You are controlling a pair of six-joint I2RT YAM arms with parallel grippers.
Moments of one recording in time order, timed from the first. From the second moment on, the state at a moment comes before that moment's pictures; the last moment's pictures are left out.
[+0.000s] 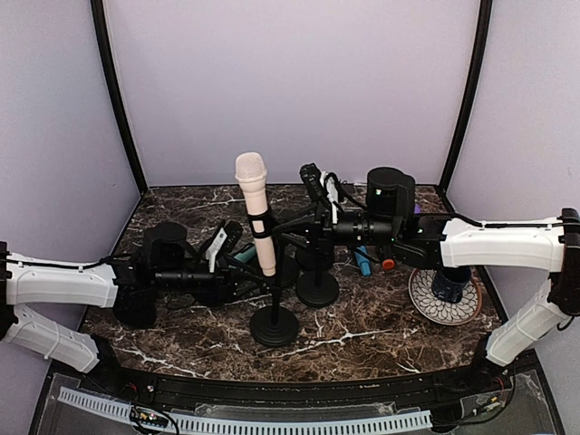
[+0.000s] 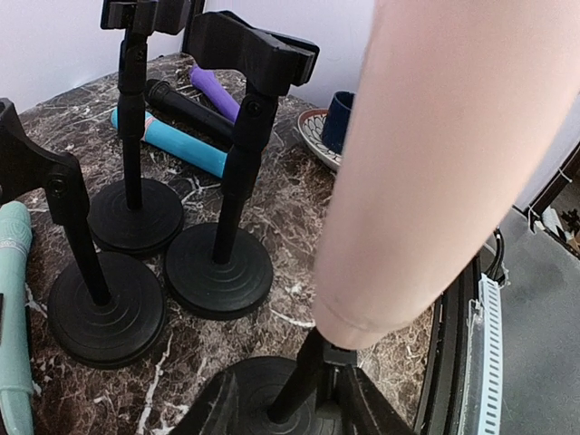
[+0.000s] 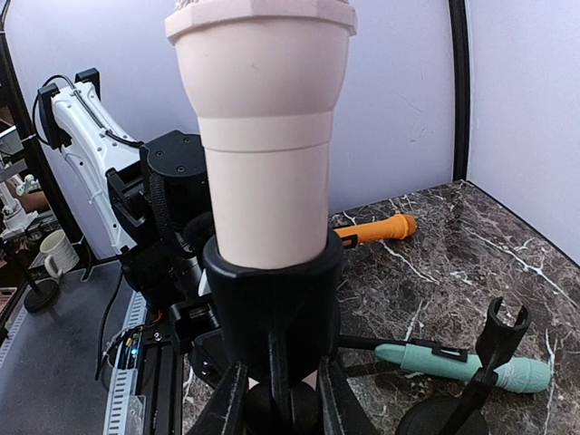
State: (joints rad) left arm -0.83 1.21 0.56 0.28 0.38 -0.16; right arm 0.96 1.46 1.02 0.32 -0.49 0.11
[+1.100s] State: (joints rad) left arm -0.83 1.25 0.54 0.23 0.23 -0.25; right arm 0.96 1.46 1.01 0.33 -0.46 0.10
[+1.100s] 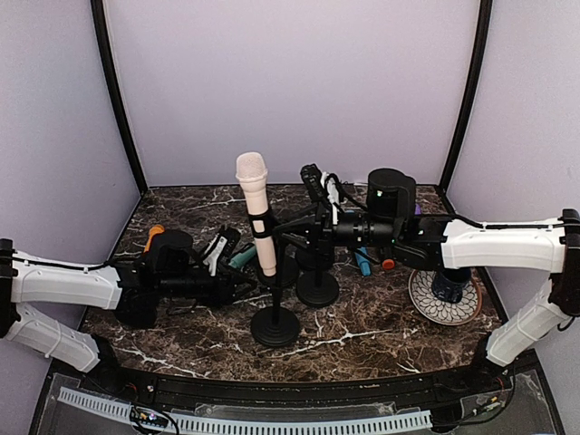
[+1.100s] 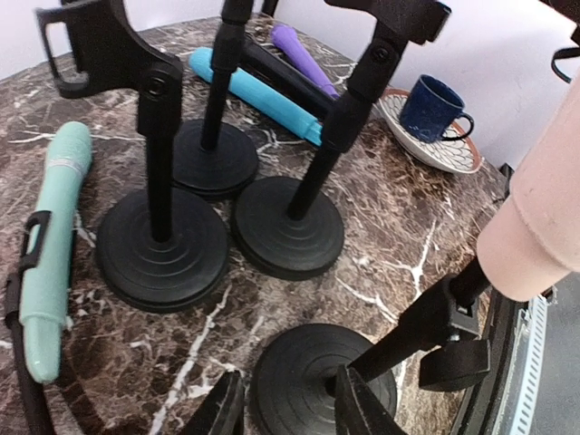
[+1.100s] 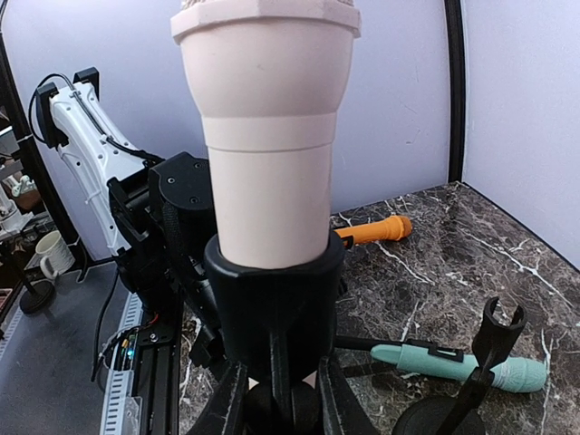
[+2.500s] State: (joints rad) left arm -0.77 1.01 0.59 -0.01 -0.16 -0.17; right arm 0.98 1.48 1.08 0.26 -0.31 -0.07
